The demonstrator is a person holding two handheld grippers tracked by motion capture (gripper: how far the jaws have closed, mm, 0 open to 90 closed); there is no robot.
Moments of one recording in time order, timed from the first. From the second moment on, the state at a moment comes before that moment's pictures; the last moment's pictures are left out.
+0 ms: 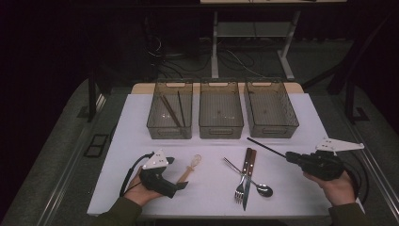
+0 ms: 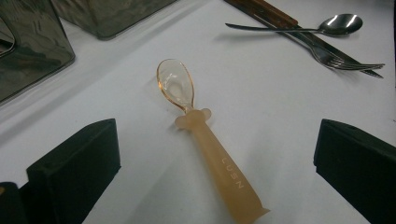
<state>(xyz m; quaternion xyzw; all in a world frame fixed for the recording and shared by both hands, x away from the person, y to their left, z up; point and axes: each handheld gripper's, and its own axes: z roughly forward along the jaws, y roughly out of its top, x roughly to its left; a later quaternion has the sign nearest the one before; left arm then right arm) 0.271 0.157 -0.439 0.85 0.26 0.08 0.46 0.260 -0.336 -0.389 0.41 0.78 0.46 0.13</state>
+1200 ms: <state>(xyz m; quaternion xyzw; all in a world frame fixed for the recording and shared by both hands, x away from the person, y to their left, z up) 0.271 0.156 -0.440 0.84 0.27 0.08 0.46 0.303 -0.274 -0.365 0.35 0.78 0.50 0.11</state>
